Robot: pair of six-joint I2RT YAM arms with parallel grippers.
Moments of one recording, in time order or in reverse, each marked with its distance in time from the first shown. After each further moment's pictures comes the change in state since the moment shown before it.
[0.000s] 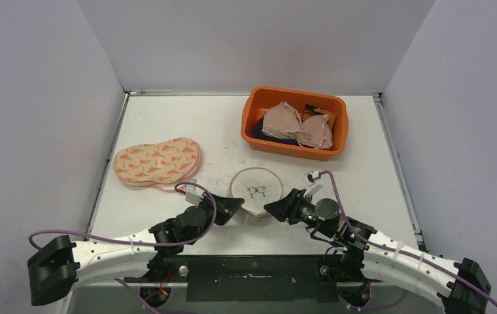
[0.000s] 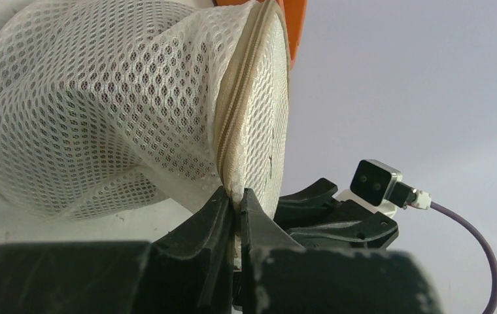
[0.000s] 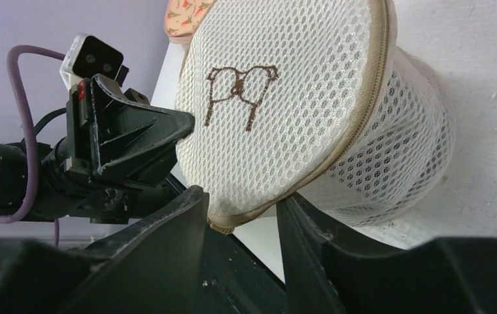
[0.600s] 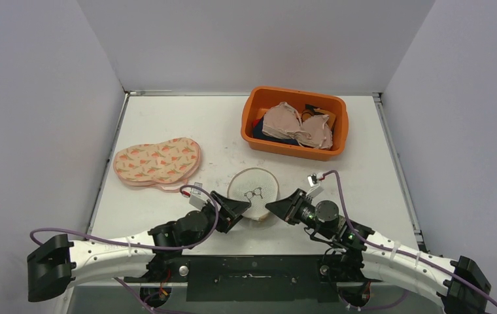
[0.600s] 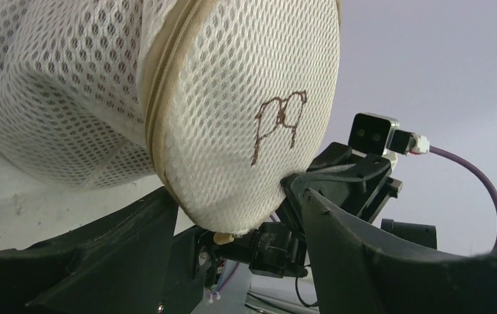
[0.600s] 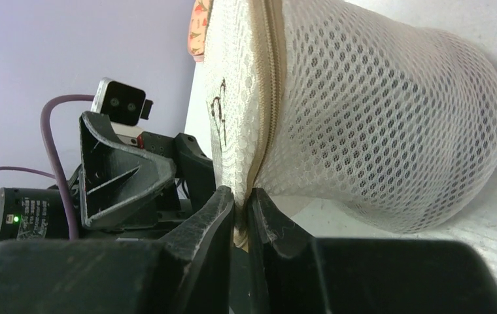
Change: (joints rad) left arm -0.059 -0.030 0.009 -0.066 0.034 0.026; right arm 0.000 0.037 -0.032 0.092 0.019 0.208
